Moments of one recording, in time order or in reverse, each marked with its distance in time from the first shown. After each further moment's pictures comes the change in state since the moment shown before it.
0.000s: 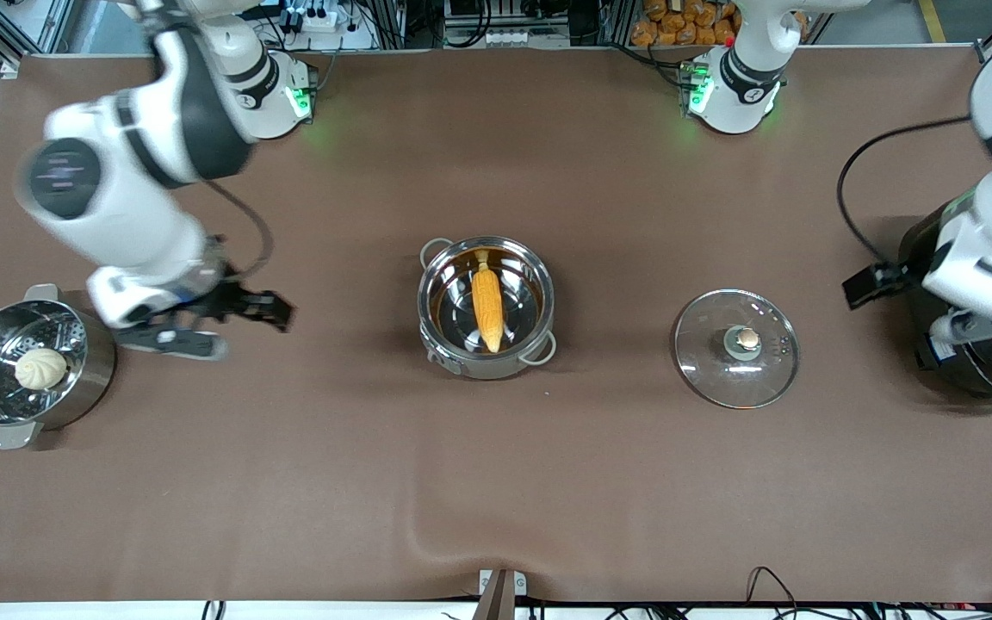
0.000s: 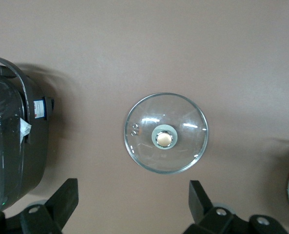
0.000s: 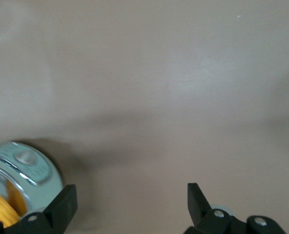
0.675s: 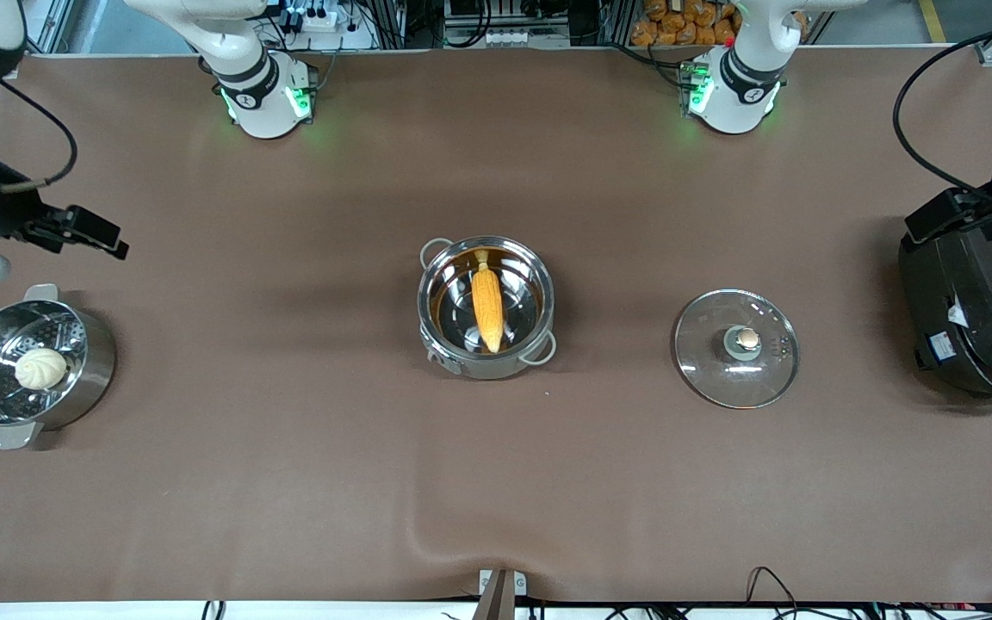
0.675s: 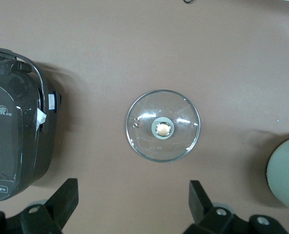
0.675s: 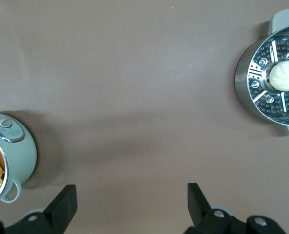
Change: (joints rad) left arm 0.070 -0.112 -0.002 0.005 -0.064 -0.069 0.064; right arm -0.222 -0.230 -0.001 -0.022 0.042 -0.227 -0.184
